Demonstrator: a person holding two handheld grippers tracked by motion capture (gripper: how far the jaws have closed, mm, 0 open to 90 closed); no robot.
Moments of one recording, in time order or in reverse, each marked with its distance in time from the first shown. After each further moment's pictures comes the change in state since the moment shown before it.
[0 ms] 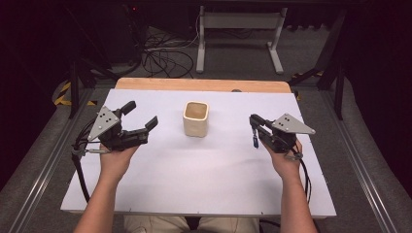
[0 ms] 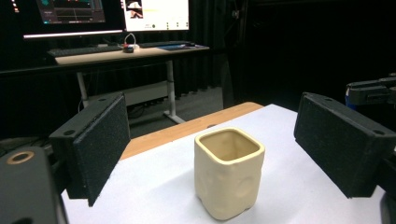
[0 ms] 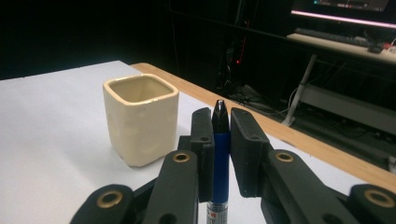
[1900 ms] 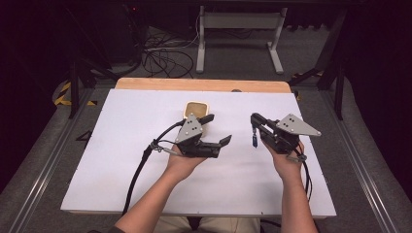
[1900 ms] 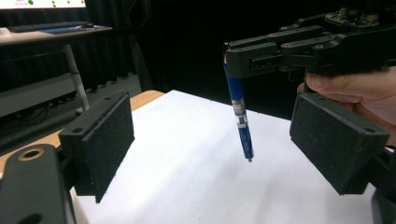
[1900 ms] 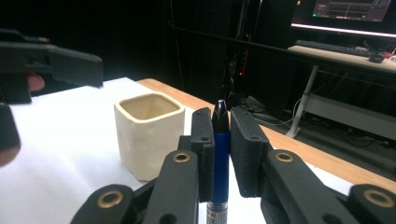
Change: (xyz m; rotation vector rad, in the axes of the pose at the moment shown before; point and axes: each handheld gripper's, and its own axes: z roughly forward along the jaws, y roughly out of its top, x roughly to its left) left arm -0.126 -0.019 0.121 0.076 -0.339 0.051; right arm 0.001 0.007 -0.010 -0.057 0.014 0.030
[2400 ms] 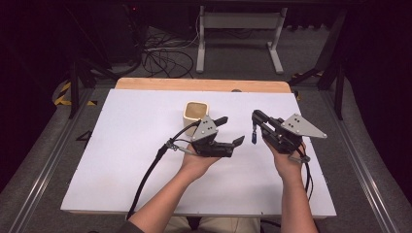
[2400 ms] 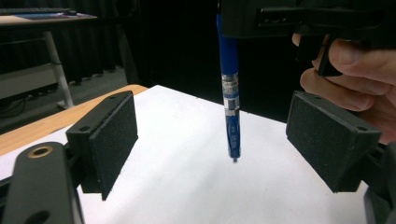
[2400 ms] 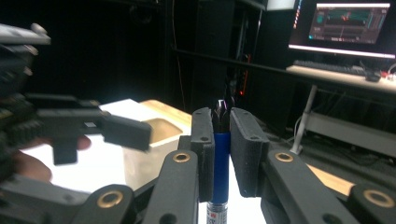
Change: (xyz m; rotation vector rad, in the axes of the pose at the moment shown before) left arm -0.009 -0.010 0.038 0.012 -0.044 -0.049; right arm 0.002 0.008 -0.007 -0.087 0.006 0.007
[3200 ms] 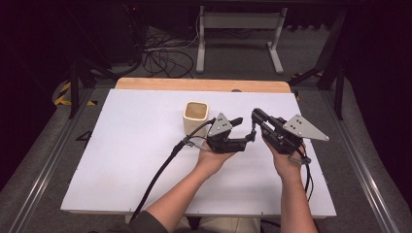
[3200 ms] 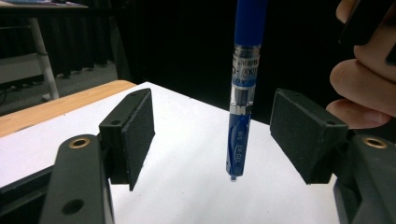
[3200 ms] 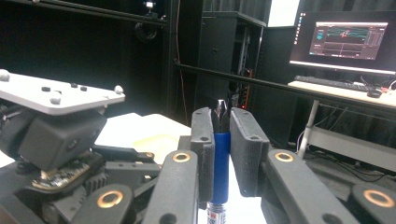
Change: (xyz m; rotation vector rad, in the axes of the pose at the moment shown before) left arm -0.001 -0.011 0.046 0.001 -0.019 -0.059; right arm 0.003 0.004 -0.002 -0.061 0.013 -0.007
